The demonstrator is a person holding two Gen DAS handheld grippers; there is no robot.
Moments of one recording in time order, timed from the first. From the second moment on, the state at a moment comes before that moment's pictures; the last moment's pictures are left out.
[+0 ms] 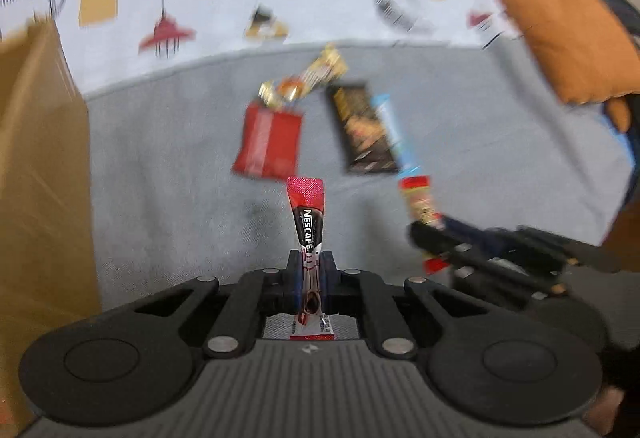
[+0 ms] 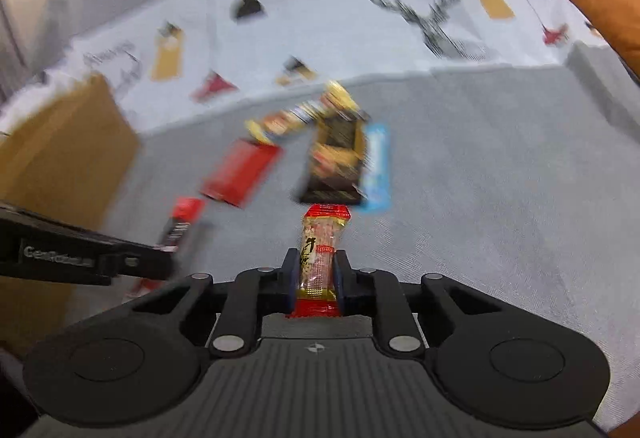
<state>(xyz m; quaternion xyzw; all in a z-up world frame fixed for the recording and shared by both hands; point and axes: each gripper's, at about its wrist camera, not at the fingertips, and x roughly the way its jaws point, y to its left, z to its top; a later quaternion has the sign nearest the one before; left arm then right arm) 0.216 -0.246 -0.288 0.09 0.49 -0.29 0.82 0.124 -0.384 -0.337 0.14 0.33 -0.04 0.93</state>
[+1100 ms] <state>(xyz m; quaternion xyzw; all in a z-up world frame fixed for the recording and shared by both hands) 0.138 0.066 -0.029 -0.08 0.24 -0.19 0.95 0.093 -0.149 -0.073 0.05 0.17 0.16 0.97</state>
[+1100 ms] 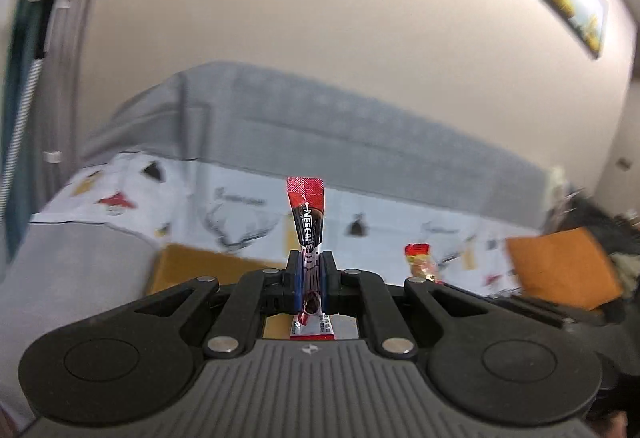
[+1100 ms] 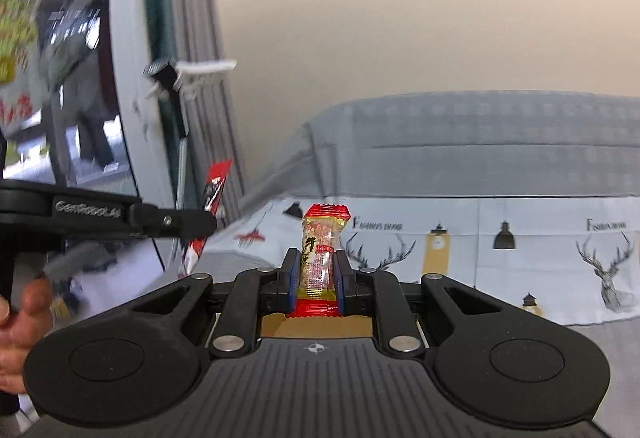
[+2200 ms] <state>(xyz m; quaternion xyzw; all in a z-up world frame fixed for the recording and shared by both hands) 0.197 0.107 -0.206 -0.05 0.42 -0.08 0.90 0.157 -0.113 -0.235 0.08 0.32 0.17 0.93</state>
